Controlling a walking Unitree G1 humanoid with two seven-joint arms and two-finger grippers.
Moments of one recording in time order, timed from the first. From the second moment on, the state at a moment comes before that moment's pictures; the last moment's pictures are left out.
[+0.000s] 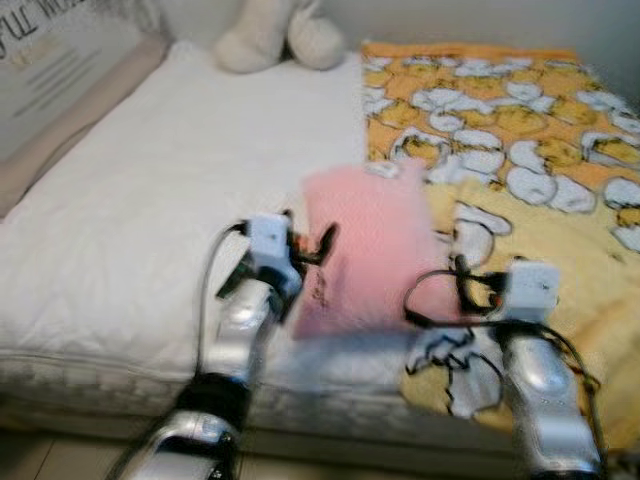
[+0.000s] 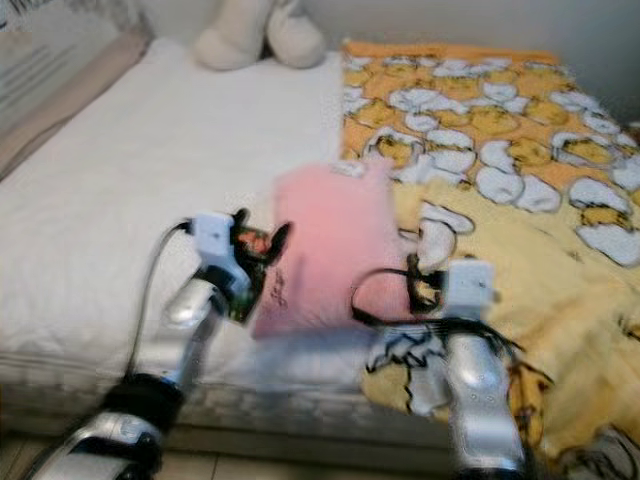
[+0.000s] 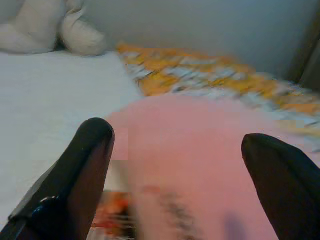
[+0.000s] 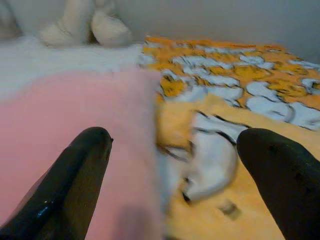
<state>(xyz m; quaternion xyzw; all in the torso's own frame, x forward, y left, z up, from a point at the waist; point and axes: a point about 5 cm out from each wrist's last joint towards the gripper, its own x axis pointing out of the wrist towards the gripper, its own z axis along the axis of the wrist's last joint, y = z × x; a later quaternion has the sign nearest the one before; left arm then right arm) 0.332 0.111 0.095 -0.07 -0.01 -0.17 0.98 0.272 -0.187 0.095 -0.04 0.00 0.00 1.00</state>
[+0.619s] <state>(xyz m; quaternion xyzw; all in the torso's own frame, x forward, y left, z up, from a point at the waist) 0.373 0.110 0.129 -0.14 0.03 -0.13 0.98 0.288 -0.254 0.161 -0.02 -0.04 -0.08 1.00</state>
